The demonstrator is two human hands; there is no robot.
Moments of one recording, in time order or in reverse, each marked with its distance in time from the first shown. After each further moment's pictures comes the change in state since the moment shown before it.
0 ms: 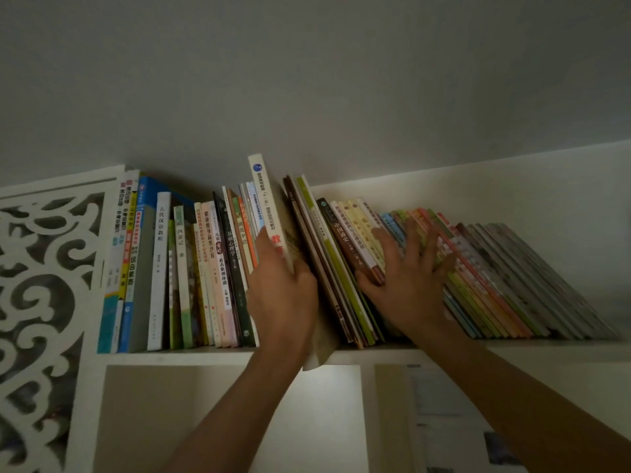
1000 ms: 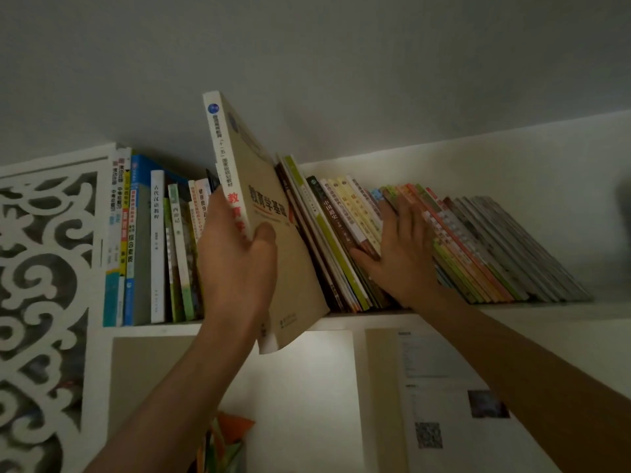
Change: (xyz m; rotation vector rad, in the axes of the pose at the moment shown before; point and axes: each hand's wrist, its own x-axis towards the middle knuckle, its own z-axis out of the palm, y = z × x) left_hand -0.010 0.024 -0.052 -0.140 -0.006 0.082; right_hand -0.004 0.004 -0.008 0.172 -0.020 -0.051
